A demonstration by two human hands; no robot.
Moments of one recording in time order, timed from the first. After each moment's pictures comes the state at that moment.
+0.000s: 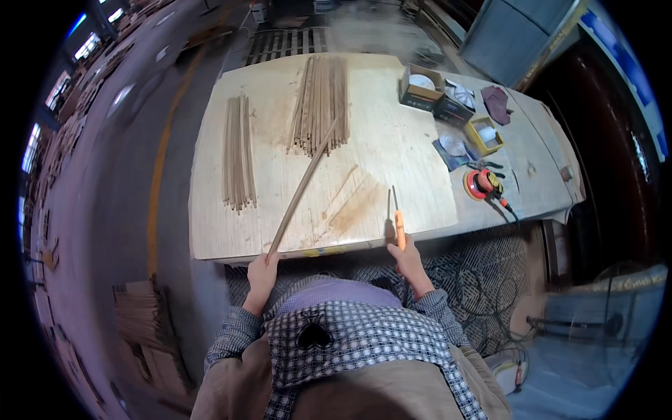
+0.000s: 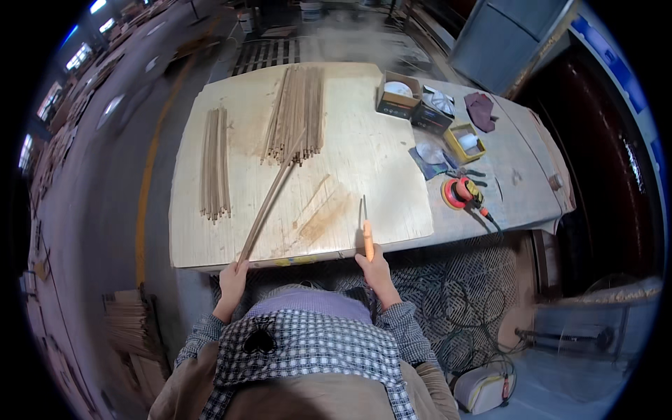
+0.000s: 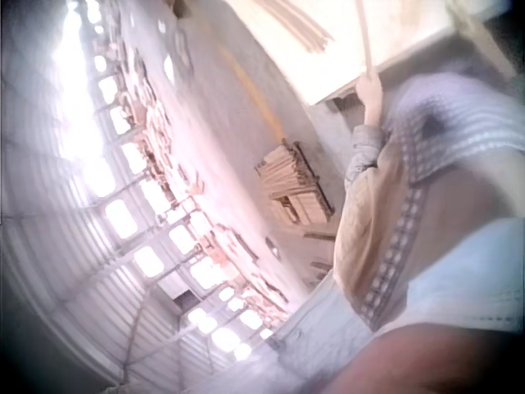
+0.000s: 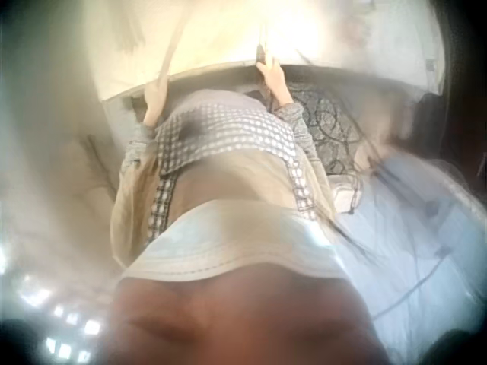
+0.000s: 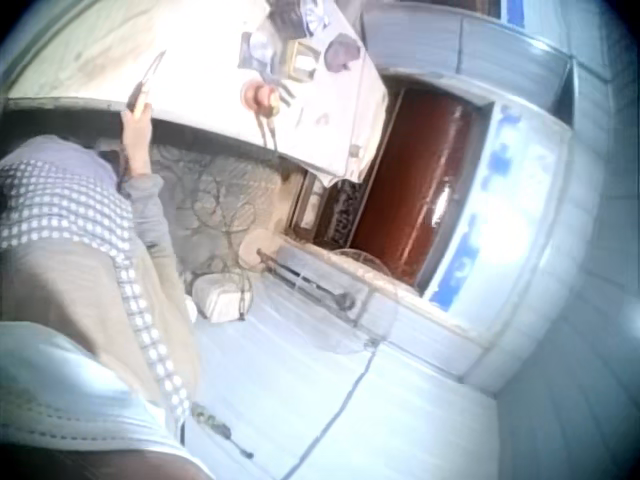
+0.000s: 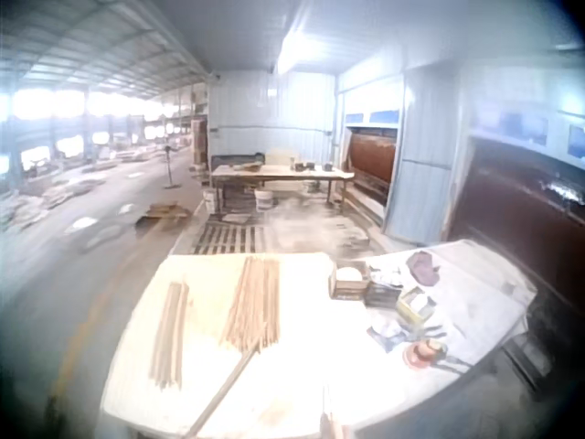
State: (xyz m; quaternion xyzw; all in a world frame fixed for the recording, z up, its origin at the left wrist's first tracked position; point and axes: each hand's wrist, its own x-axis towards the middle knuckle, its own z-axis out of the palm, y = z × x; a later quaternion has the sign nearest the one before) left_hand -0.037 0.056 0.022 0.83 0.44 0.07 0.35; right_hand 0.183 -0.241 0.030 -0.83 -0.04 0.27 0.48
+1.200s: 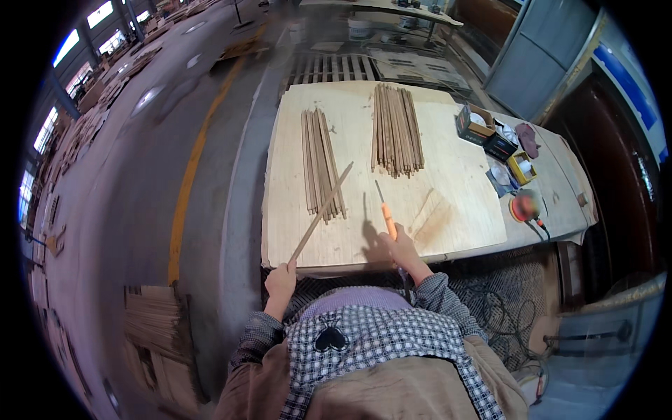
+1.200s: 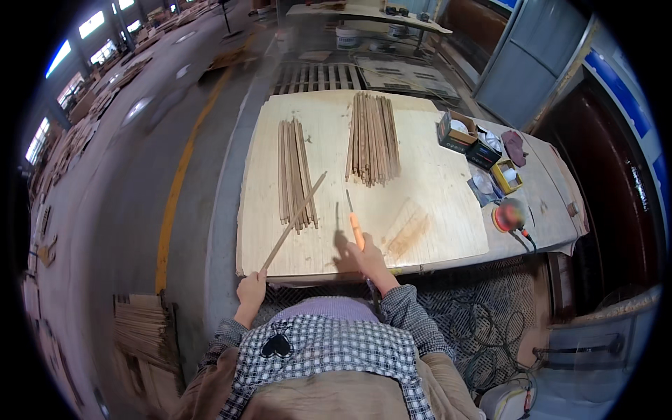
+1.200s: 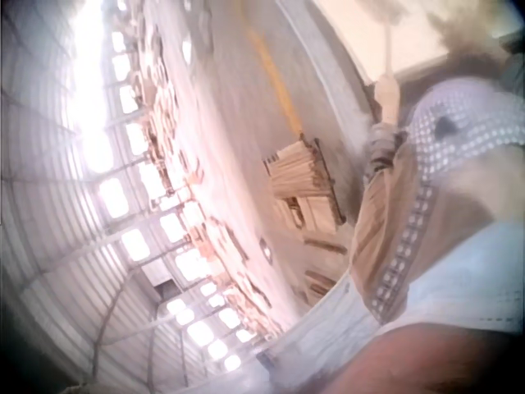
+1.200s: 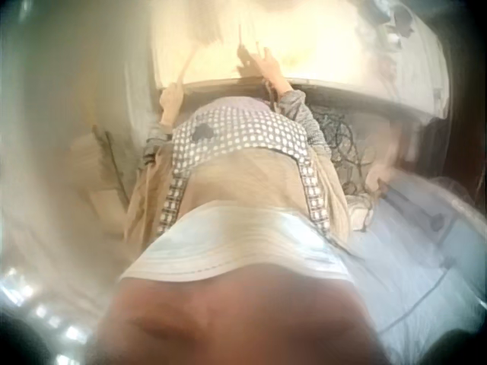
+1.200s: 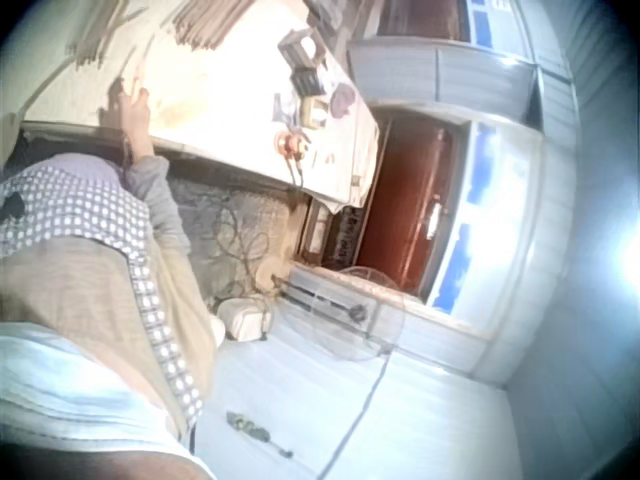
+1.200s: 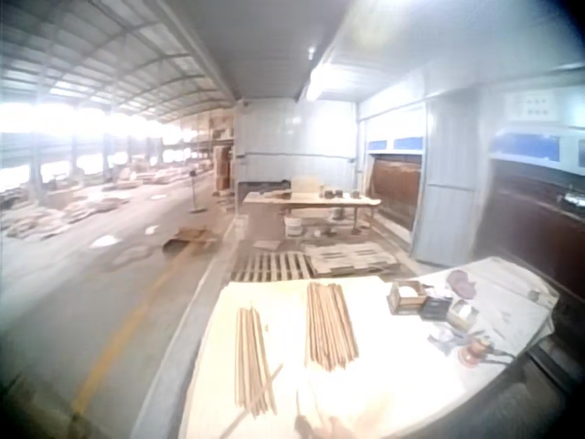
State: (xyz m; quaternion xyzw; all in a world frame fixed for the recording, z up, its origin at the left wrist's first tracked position) left_hand -0.158 0.210 0.015 0.85 0.48 0.02 0.22; right_hand 0.086 -0.001 0.075 -0.84 -0.18 0.28 0.43
